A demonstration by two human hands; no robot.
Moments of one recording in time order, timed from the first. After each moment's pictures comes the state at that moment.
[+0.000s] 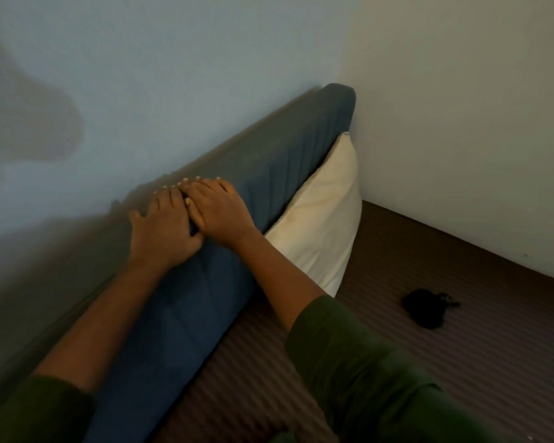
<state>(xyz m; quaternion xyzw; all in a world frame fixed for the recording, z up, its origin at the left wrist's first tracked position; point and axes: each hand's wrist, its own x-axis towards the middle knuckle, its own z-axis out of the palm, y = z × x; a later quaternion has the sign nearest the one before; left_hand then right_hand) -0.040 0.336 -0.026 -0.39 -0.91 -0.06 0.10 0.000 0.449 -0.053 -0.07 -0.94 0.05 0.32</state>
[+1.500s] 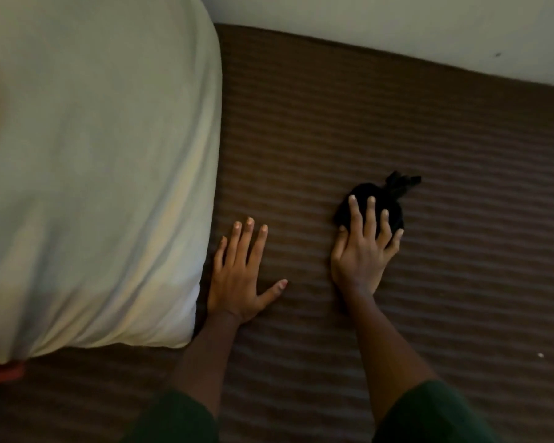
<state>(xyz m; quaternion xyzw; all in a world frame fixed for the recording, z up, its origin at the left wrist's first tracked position) 0.190 0.638 -0.492 -0.68 -0.72 -0.09 -0.10 0.374 0.722 -0.475 -0.73 -0.67 0.05 0.09</state>
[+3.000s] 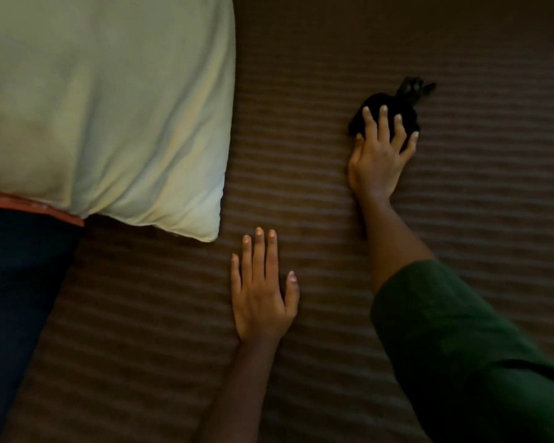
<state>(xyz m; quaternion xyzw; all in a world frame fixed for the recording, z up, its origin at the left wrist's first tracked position) 0.262 0.481 -0.491 -0.58 -0.81 -0.08 -0.06 0.383 0.725 -0.491 -0.71 -0.68 0.04 0.19</state>
